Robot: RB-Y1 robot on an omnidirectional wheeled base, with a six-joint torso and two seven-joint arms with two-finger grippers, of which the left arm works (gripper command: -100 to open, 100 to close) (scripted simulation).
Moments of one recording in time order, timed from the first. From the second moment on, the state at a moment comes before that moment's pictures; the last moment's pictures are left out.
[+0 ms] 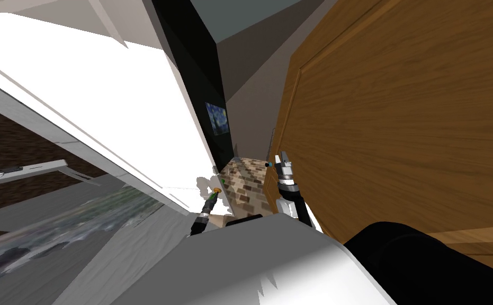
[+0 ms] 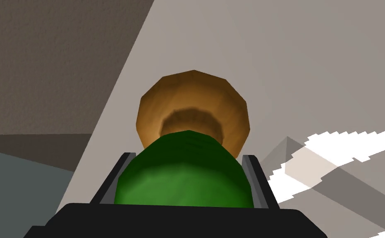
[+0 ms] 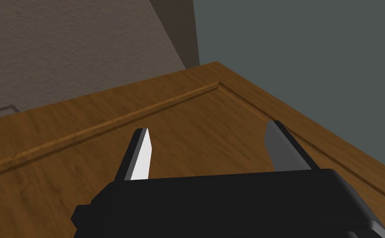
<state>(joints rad) 0.06 0.24 -0.05 -0.77 -0.19 -0.98 -0.65</state>
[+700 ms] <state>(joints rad) 0.06 0.22 -0.04 -0.79 -0.13 -0.95 -0.49</state>
